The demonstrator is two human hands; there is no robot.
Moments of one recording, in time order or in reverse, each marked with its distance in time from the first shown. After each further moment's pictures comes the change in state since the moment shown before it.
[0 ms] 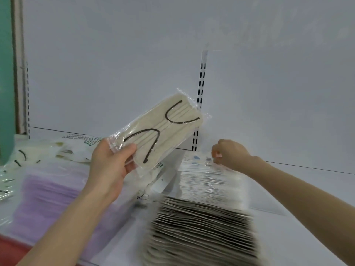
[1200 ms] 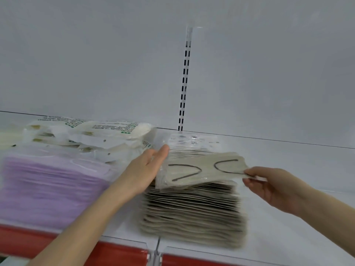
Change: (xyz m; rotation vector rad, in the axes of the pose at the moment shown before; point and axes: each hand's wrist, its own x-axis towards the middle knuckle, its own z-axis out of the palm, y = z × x) left_hand -0.035 -0.040 0.011 0.804 -0.562 -0.066; right_hand -0.177 -0.011 -0.018 1.841 0.025 0.902
